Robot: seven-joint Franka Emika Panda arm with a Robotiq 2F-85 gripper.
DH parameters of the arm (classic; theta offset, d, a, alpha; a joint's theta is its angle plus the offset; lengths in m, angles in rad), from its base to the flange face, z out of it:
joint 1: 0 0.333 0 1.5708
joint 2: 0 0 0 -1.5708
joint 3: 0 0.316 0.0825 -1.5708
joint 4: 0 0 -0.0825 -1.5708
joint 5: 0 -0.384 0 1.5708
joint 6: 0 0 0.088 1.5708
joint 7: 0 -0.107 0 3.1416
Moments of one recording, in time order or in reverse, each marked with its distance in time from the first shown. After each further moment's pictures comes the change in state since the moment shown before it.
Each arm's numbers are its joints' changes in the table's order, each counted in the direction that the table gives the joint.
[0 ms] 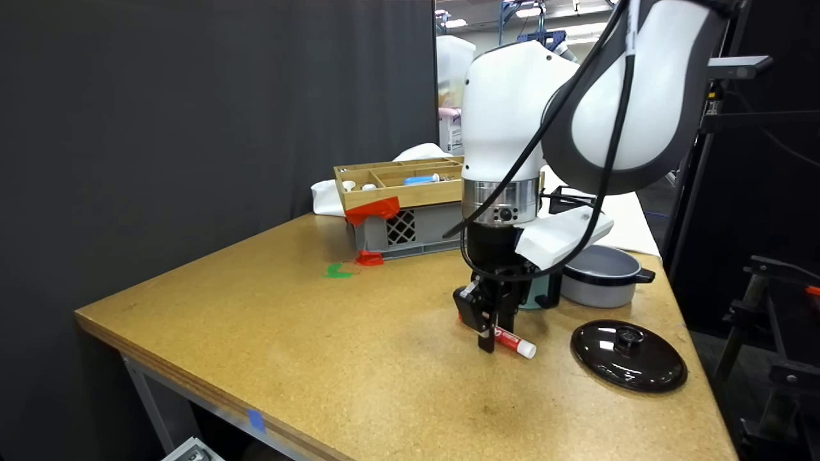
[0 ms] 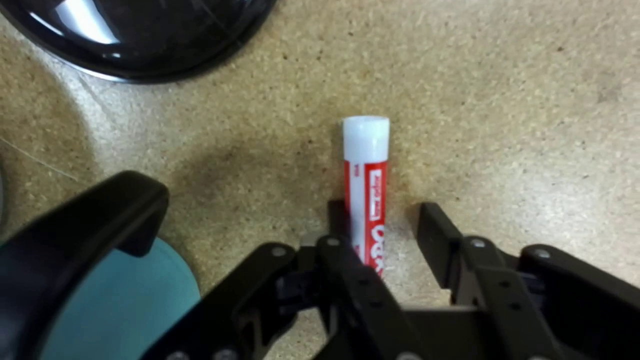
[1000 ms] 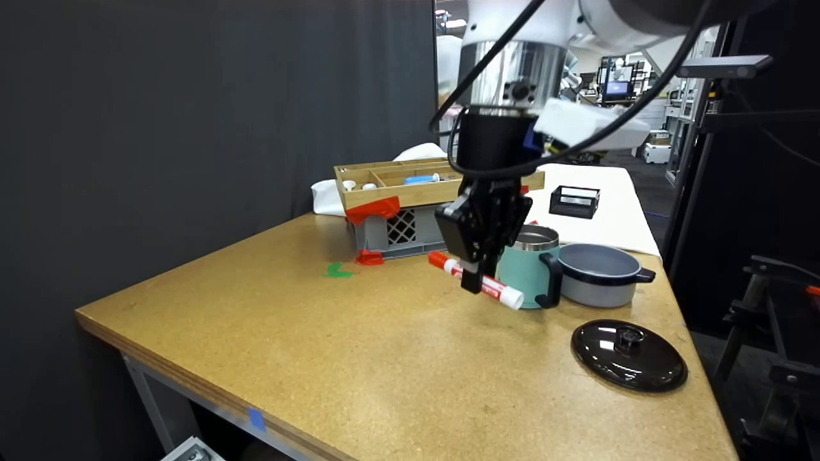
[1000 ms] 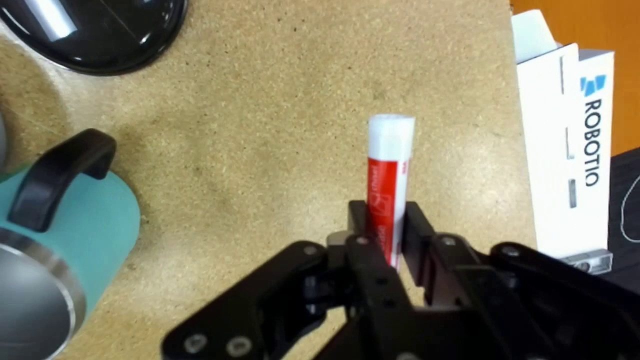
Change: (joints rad) arm 0.049 0.307 0.061 0.094 -0.009 0.075 -0.055
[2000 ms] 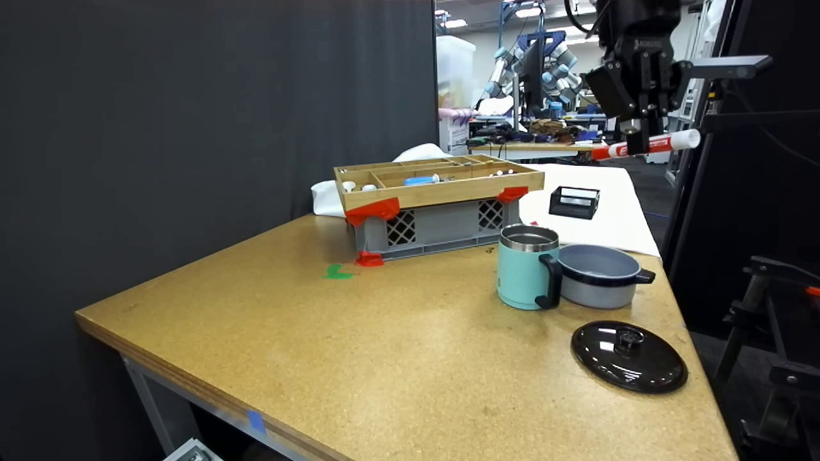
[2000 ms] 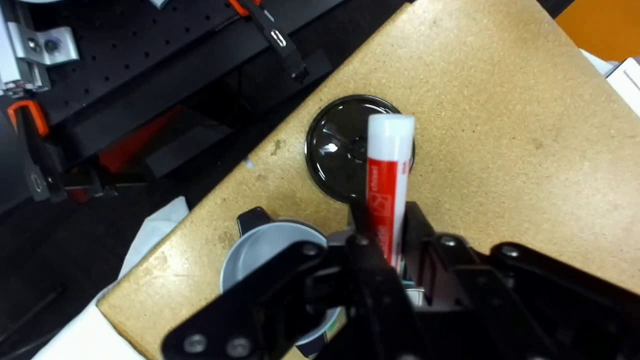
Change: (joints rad) arm -0.306 0.519 -0.064 0.210 -0.198 0.652 0.050
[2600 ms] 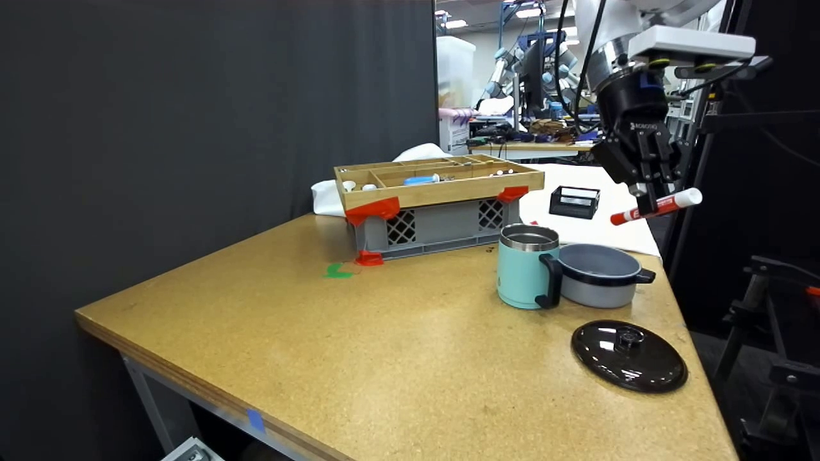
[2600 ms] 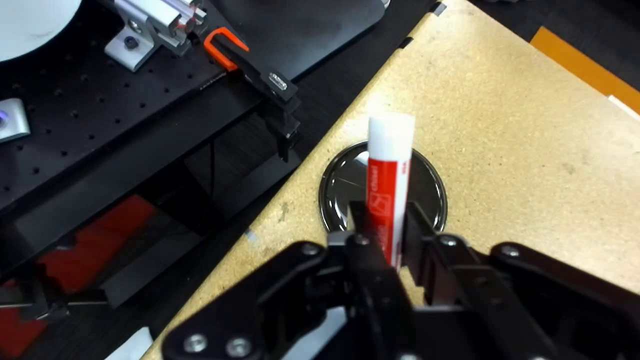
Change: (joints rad) arm -0.111 -0.267 -0.103 -0.003 -0.245 0.015 0.288
